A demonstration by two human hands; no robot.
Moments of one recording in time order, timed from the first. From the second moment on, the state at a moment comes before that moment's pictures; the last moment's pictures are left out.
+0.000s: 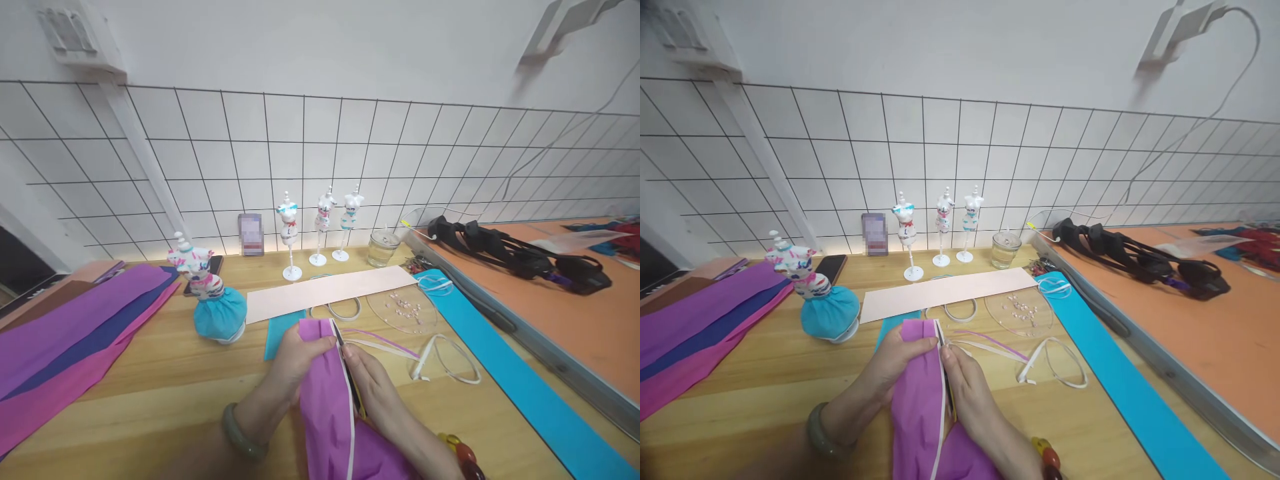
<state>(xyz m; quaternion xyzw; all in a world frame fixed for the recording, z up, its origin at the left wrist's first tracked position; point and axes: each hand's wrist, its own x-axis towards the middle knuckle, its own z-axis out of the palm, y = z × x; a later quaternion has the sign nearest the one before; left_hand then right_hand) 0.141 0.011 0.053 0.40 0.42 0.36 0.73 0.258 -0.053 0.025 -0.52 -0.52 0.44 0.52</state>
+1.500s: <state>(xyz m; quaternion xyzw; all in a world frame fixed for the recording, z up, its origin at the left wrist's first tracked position) 0.140 0.011 0.049 0.37 0.38 0.31 0.79 0.262 -0.053 0.017 -0.53 -0.50 0.44 0.52</state>
